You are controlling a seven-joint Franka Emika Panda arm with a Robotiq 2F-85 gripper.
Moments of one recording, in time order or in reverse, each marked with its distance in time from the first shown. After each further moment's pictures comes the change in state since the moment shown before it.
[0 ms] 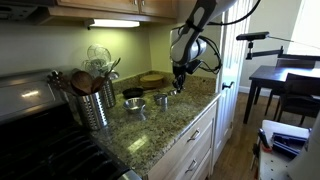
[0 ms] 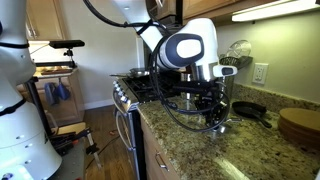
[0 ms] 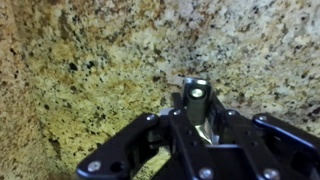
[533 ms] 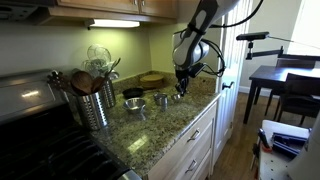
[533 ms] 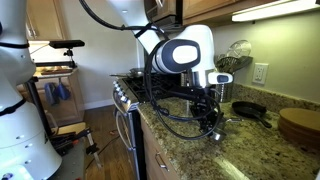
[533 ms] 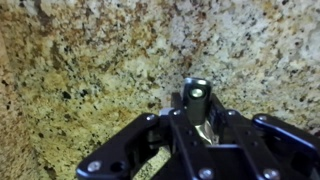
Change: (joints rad) arm 0.000 0.001 -0.006 -0.046 -0.005 0.000 0.039
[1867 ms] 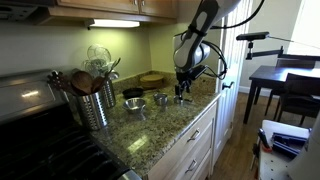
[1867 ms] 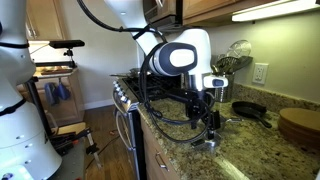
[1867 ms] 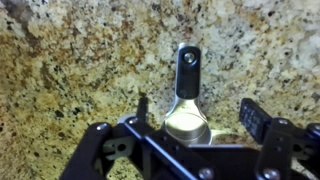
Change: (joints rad) arm 0.002 -0.001 0.006 -0.027 0.002 0.000 0.059
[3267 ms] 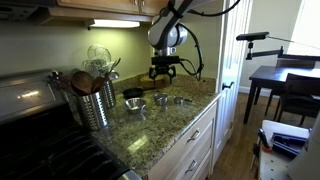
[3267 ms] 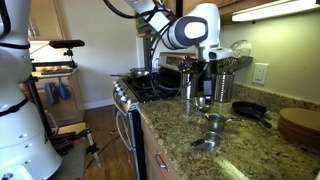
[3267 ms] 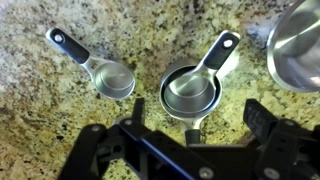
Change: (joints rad) arm 0.108 0.031 0.020 0.299 0.189 -0.234 0.773
